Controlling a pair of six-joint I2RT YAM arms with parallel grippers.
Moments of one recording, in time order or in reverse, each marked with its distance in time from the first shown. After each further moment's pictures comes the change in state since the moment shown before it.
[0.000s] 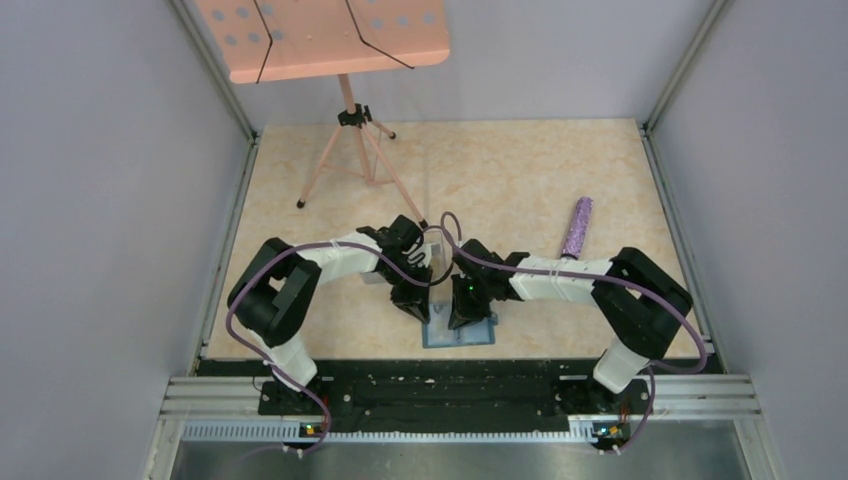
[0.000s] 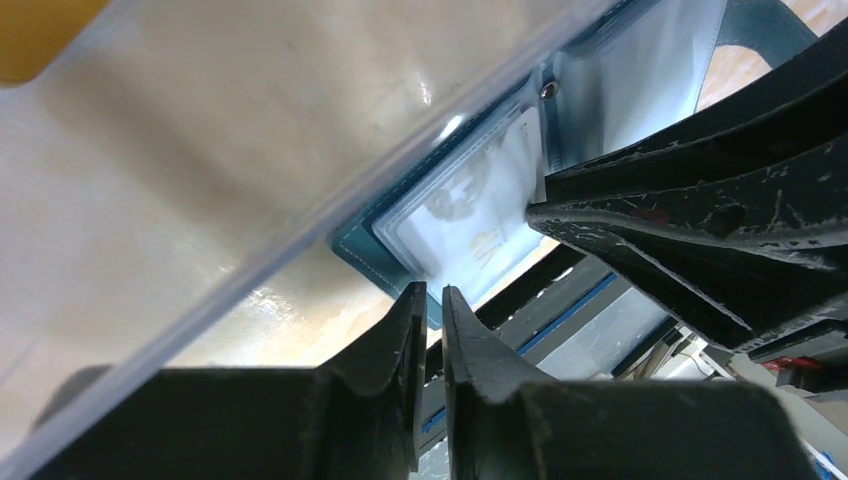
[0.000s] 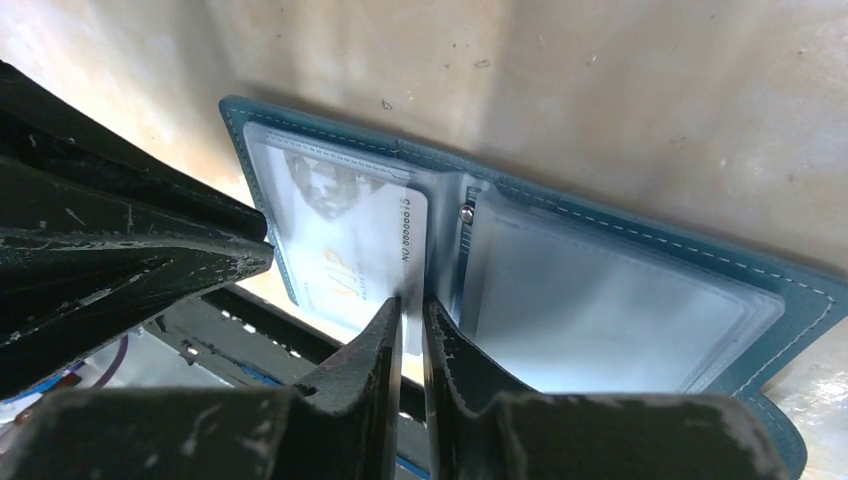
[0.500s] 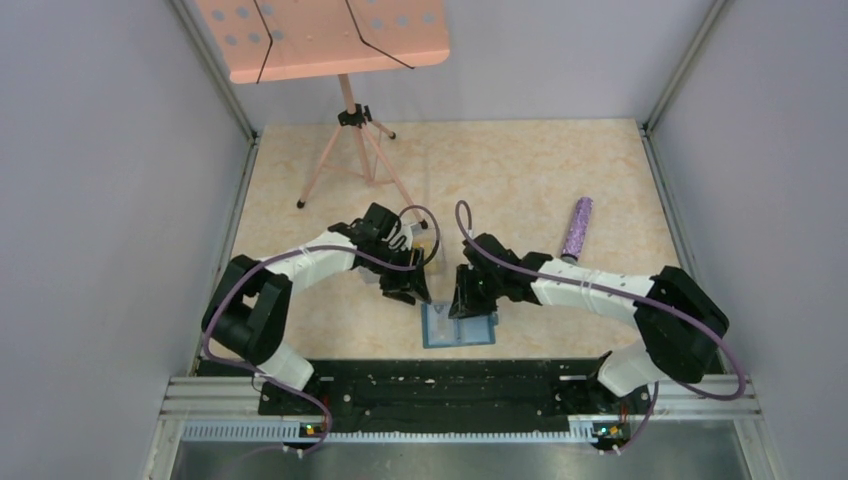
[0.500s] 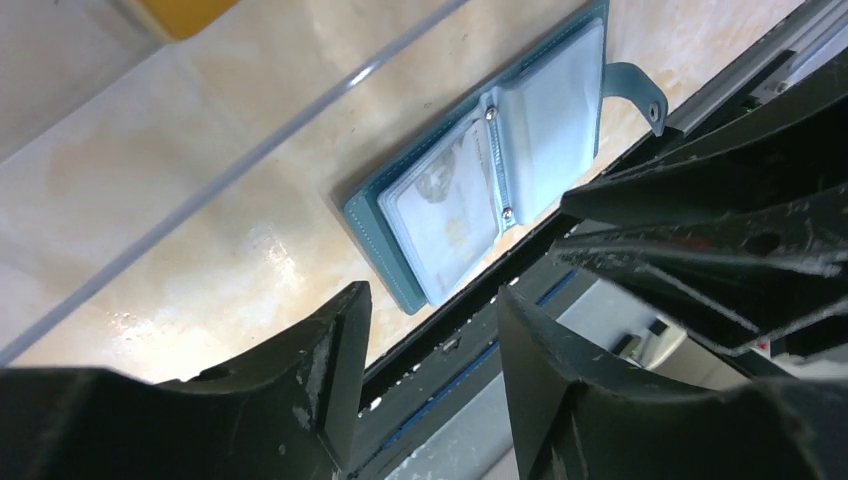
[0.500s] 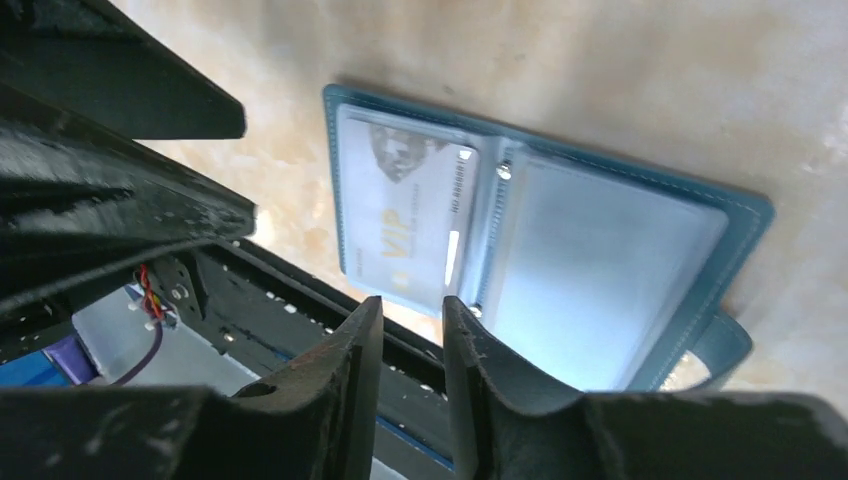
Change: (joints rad) left arm 0.099 -0.155 -0.031 0.036 0.027 -0.051; right arm -0.003 -0.167 -0.014 -0.026 0.060 -0.001
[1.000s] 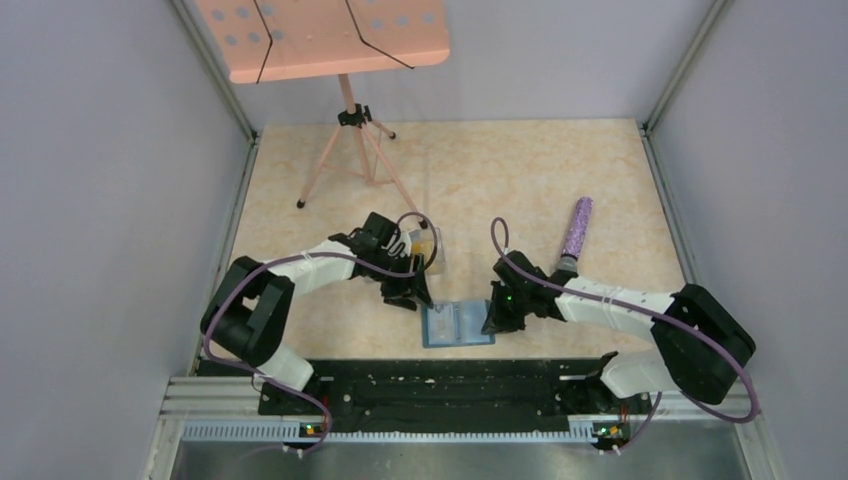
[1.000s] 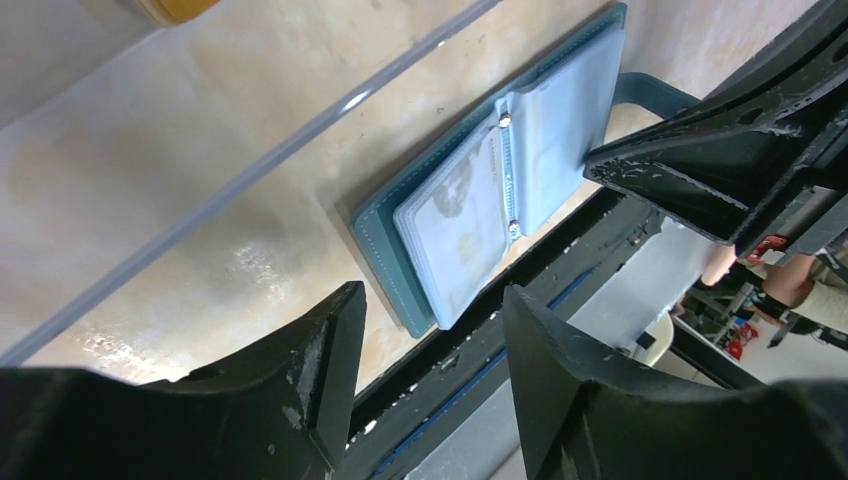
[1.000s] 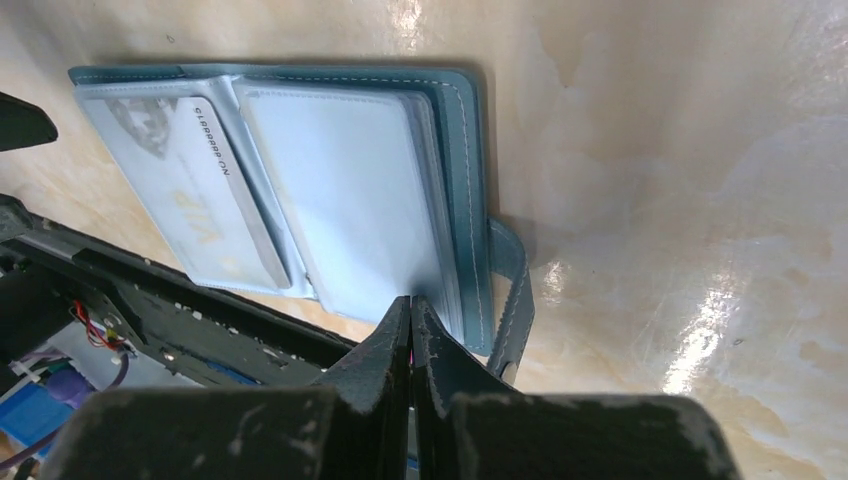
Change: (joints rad) left arm 0.015 0.004 -0.098 0.130 0.035 -0.077; right arm -0.101 -0.145 -0.254 -0.001 0.016 0.070
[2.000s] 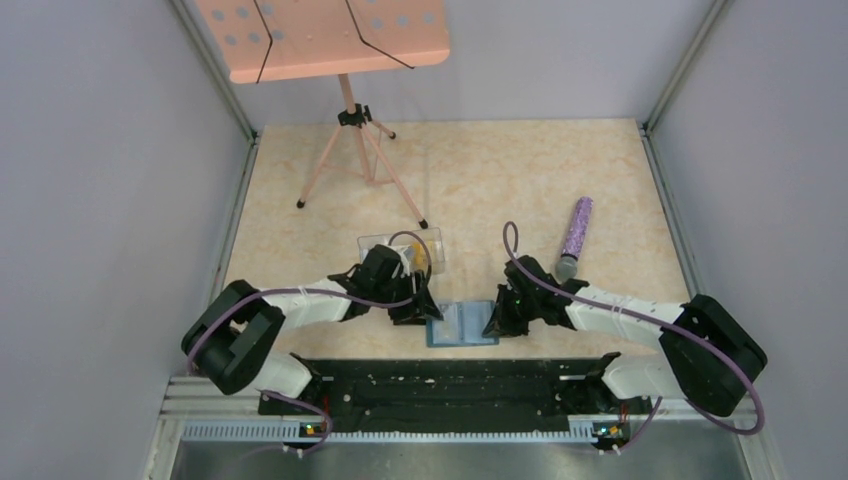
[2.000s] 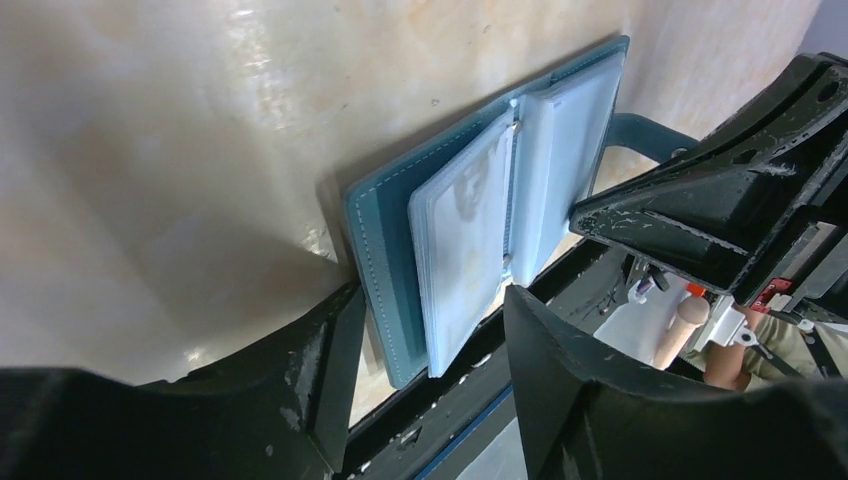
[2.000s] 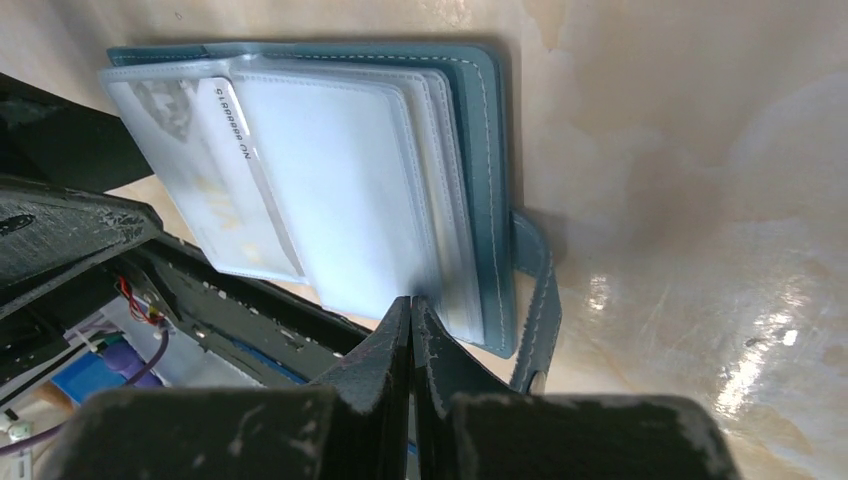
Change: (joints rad) left arm -0.152 -0.171 -0.315 0.423 -0.184 -0.373; right arm -0.039 -0.070 -0.107 0.112 -0.084 0.044
